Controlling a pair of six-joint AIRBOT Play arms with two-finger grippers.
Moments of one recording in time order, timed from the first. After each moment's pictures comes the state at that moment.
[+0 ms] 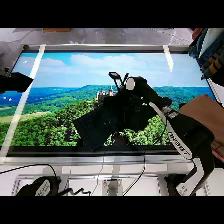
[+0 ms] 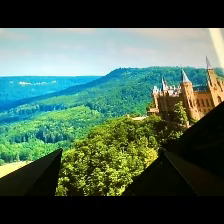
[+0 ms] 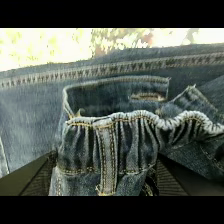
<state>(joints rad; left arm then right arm) 0.29 -0.93 1.37 1.09 -1.20 -1.19 0.50 -1.82 1.72 -1.18 1.14 1.53</state>
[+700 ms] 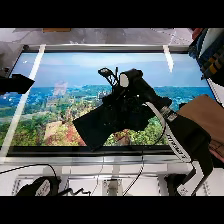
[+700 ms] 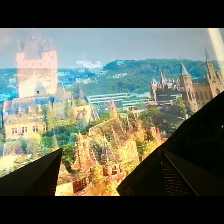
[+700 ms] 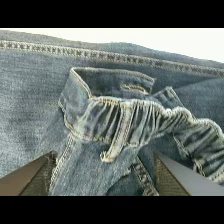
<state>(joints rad) 0.29 -0.93 1.37 1.08 -1.23 -1.19 0.58 -1.82 1.91 -1.40 1.34 1.47</state>
